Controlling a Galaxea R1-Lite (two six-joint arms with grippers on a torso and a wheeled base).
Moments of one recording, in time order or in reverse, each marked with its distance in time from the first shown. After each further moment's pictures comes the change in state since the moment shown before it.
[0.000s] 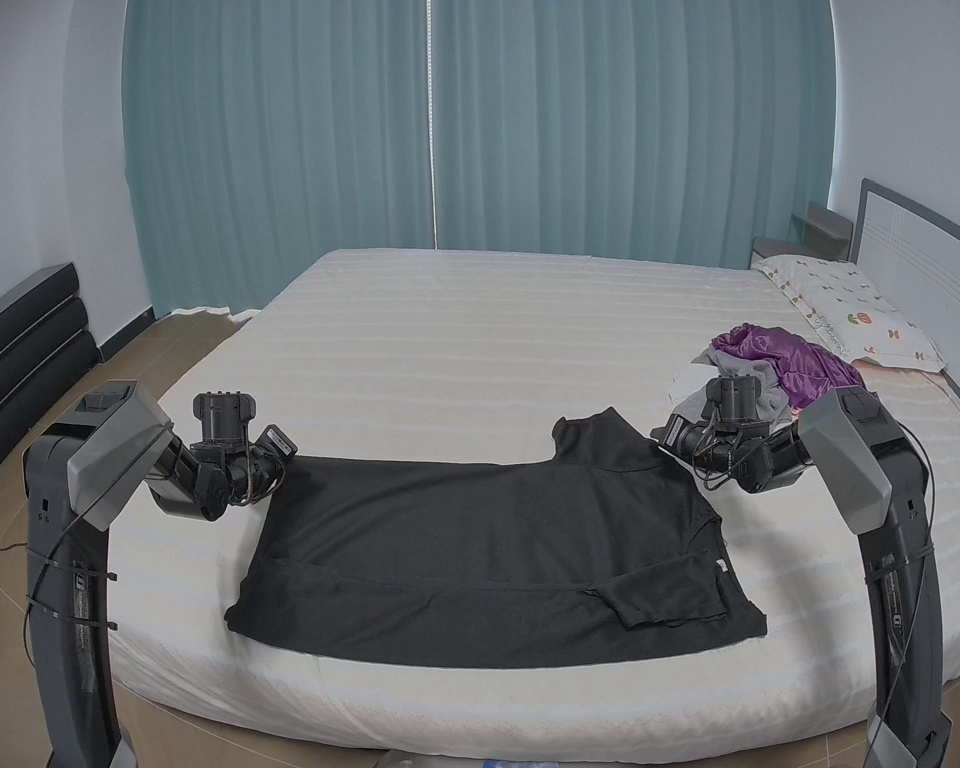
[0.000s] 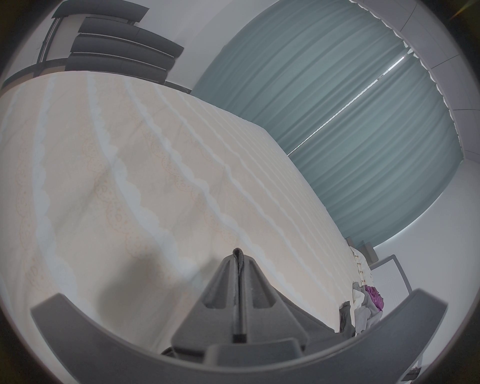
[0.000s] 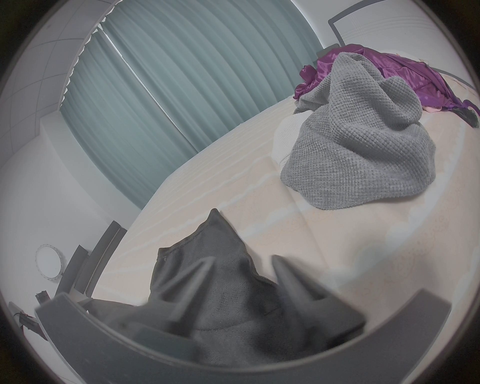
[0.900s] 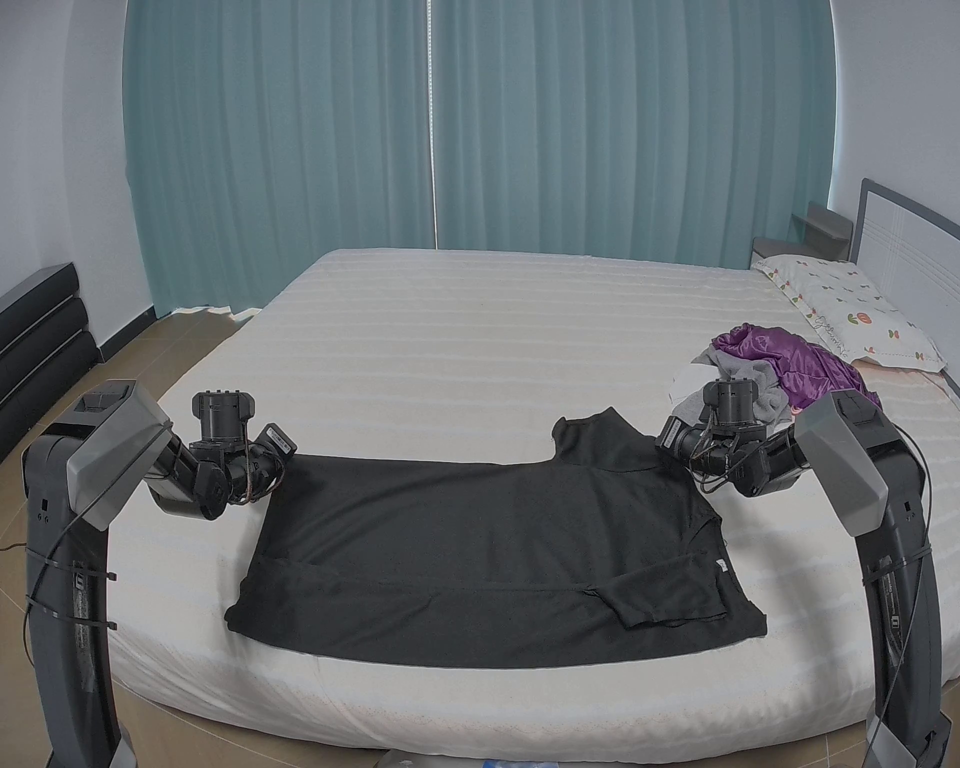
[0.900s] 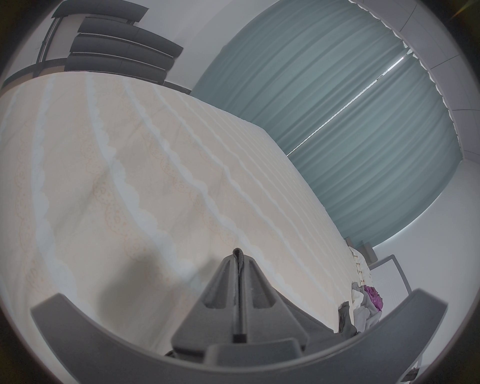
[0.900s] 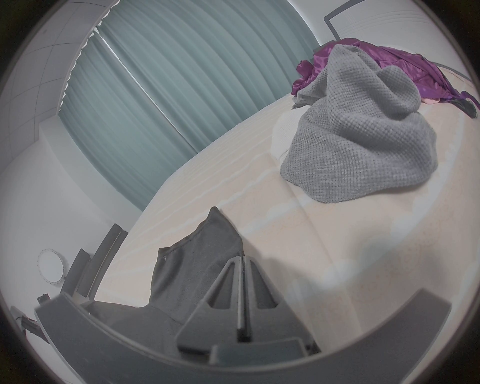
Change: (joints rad) left arm 0.002 -0.001 -0.003 -0.001 -0.004 0.001; right arm 0.003 0.015 -0.001 -0.019 0.000 0.029
